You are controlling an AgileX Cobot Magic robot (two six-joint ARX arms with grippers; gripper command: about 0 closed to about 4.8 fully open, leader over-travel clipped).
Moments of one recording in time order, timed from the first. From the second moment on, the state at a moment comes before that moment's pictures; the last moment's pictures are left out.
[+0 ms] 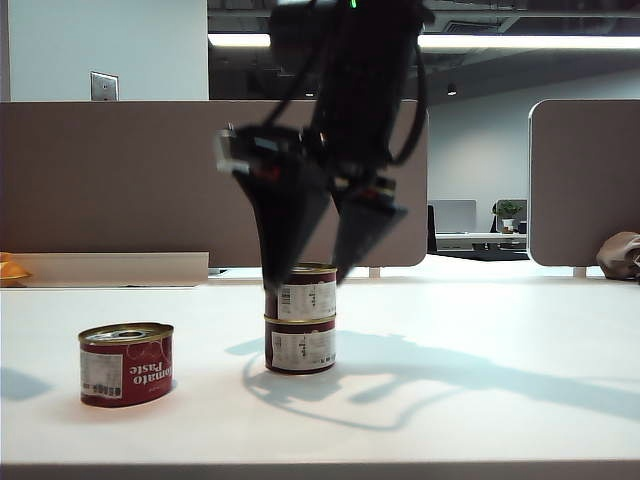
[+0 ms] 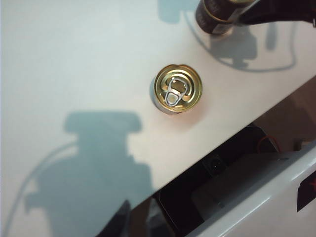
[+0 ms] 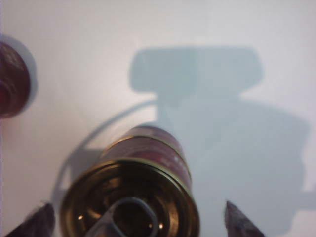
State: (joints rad) left arm -0.34 0.85 1.00 -1.17 0.20 0.21; right arm 0.77 1.88 1.50 -0.85 -0.10 -0.21
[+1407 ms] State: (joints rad) left arm -0.53 1.34 1.00 -0.85 0.21 0.21; right arm 0.87 1.07 1.62 -1.27 -0.12 0.09
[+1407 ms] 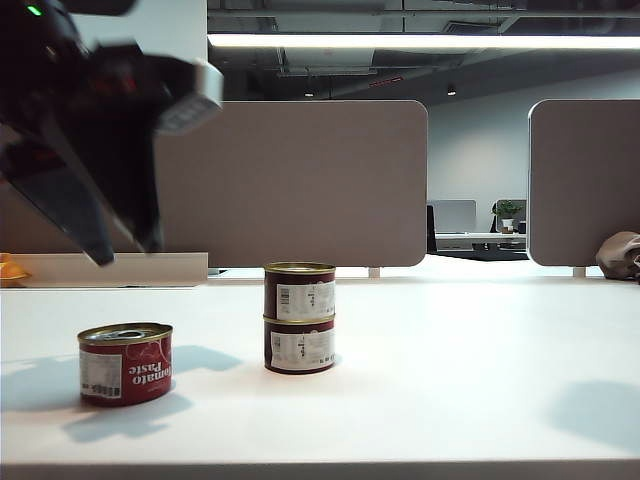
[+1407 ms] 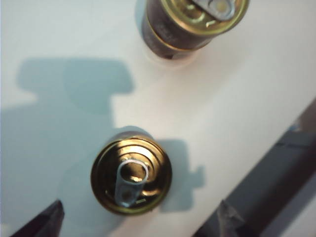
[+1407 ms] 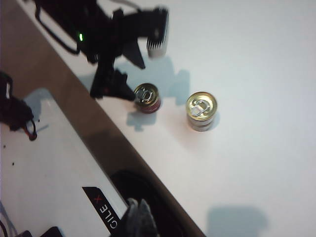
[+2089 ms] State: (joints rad) left arm -0.58 1.49 1.00 -0.80 0.13 0.18; right arm 0.87 0.85 1.62 -1.37 -0.06 0.21
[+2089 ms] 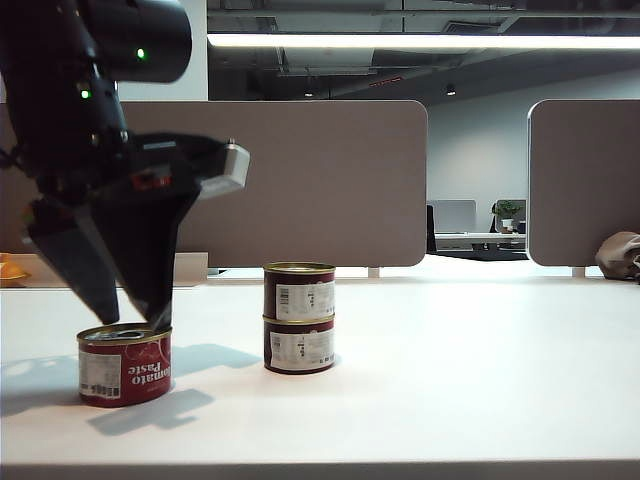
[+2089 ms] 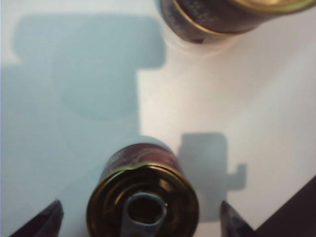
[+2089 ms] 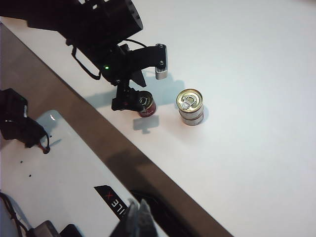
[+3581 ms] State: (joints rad) left arm -0.58 1.56 1.00 -0.82 0.13 0.15; right arm 0.87 0.77 1.62 -1.39 -0.08 0.24
